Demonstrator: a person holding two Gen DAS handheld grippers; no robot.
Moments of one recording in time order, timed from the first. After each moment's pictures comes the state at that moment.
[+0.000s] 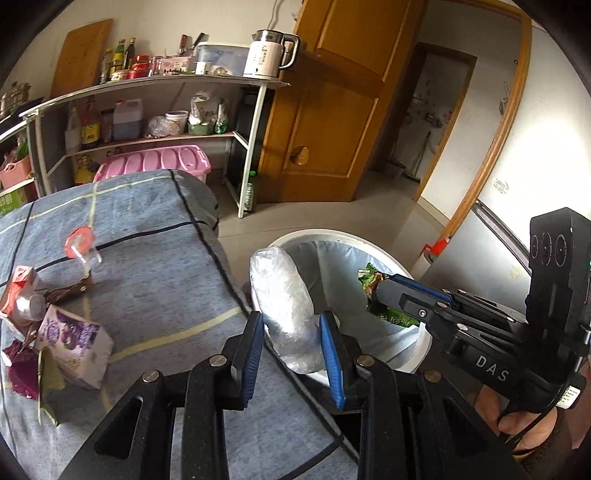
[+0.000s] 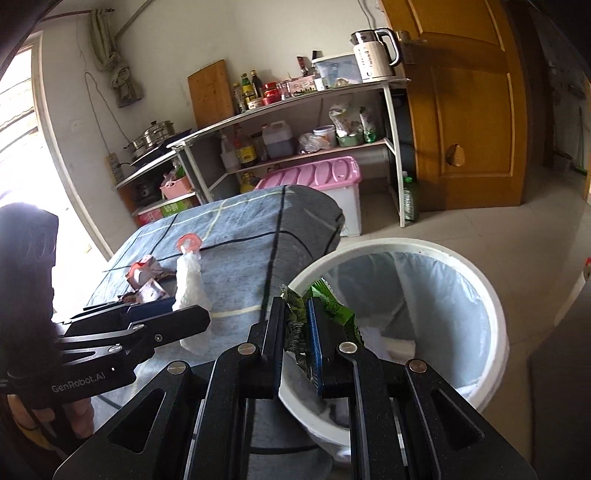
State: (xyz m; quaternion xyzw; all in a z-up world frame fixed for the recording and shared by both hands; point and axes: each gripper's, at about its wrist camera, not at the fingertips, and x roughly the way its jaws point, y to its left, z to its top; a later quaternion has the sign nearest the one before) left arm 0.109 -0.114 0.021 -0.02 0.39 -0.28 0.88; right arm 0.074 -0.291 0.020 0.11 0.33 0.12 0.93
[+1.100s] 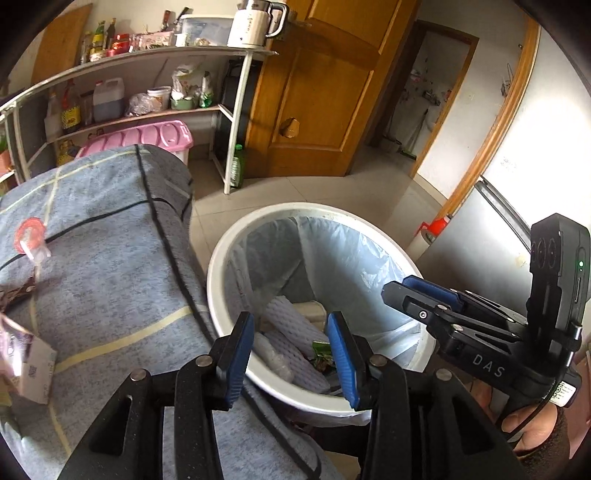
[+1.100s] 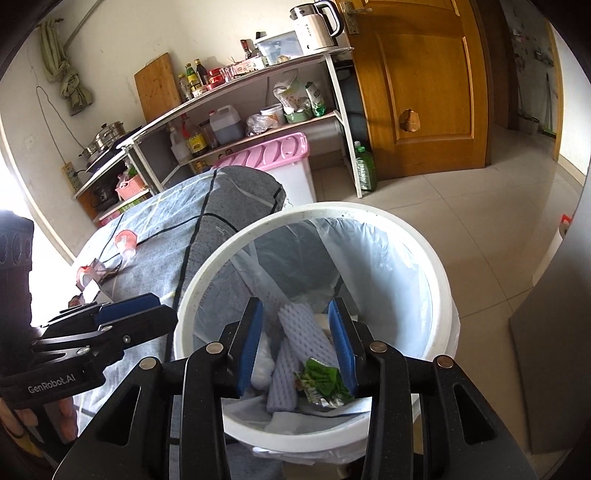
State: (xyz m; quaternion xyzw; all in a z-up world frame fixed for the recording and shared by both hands) left arm 0.132 -0.155 -0.008 -0.01 0.43 -0.28 0.86; right arm 0.086 -0.347 -0.015 0.14 0.37 0.05 0.92
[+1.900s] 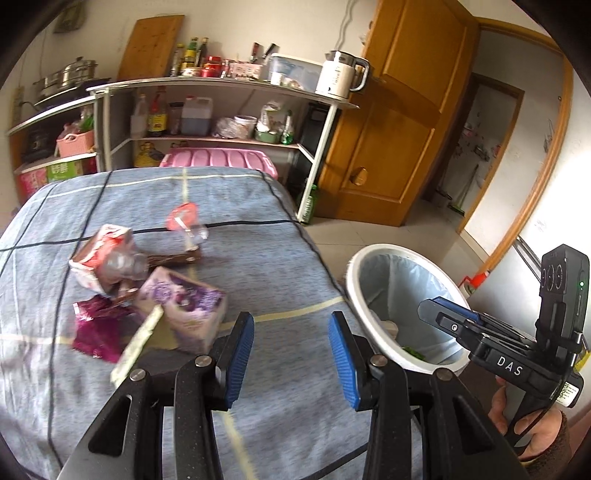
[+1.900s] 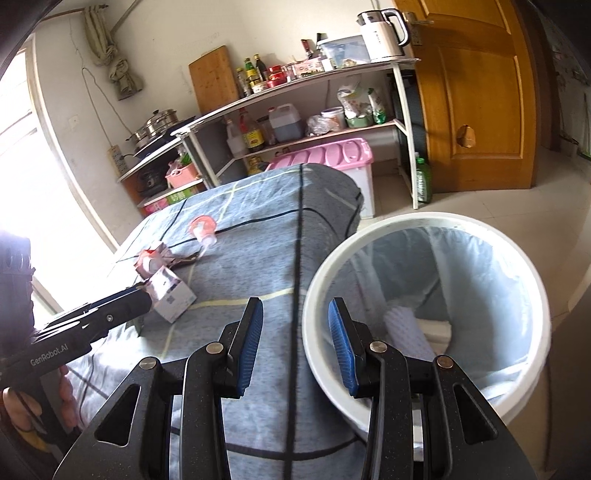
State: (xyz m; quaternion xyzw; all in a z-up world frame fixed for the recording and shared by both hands) left arm 0.091 -0.008 0.019 -0.07 0.37 -0.16 0.91; right arm 0.082 -0.247 0.005 0.12 0.36 0.14 0.92
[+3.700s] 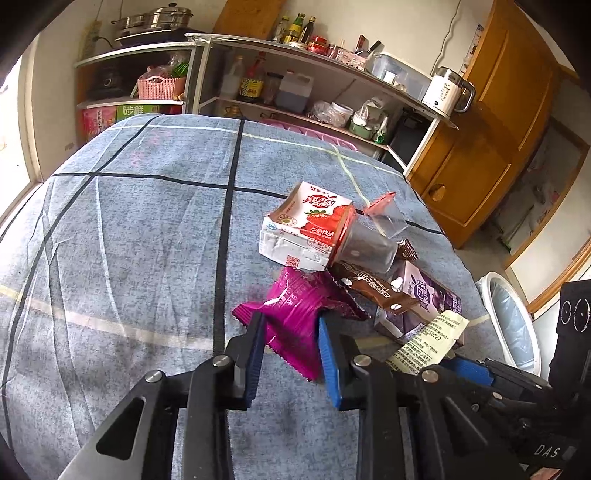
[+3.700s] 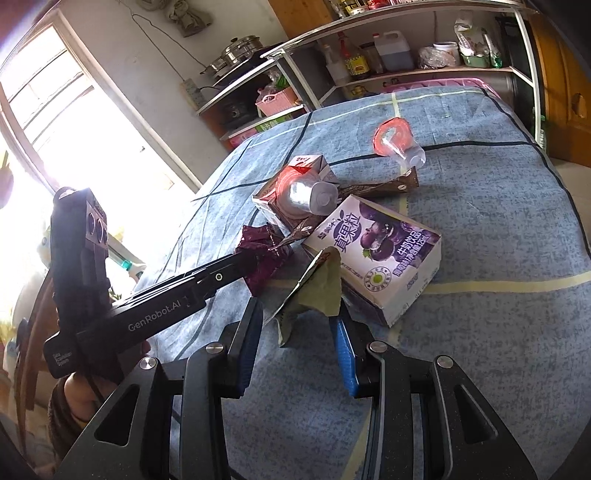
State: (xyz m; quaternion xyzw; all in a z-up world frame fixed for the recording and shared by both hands) left arm 0.135 0.163 -0.041 -0.14 0.42 -0.06 0.90; right arm 0.131 -0.043 -0.037 0.13 0.44 0.32 0.83
